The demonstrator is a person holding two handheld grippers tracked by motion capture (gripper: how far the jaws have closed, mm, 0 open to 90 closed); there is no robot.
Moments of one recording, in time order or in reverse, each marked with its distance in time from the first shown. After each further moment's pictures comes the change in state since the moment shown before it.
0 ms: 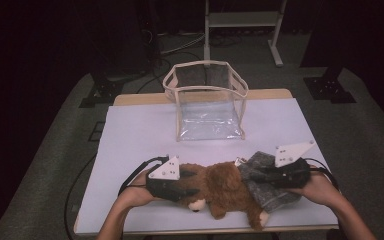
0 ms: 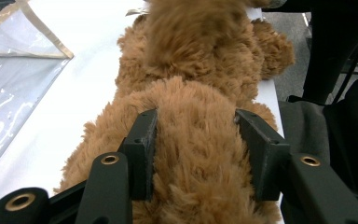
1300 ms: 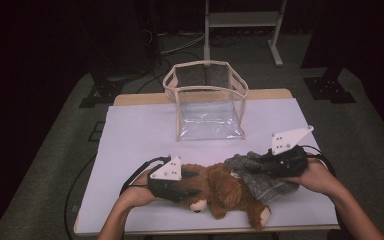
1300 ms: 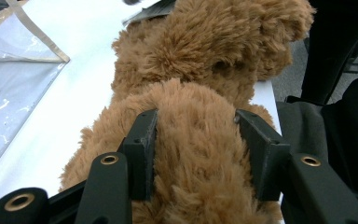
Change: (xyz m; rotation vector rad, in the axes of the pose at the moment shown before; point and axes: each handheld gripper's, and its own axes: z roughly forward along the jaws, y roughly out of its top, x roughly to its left) left arm -0.001 0.002 0.003 -0.001 -0.010 0.008; right arm -0.007 0.047 -0.003 -0.033 0.048 -0.053
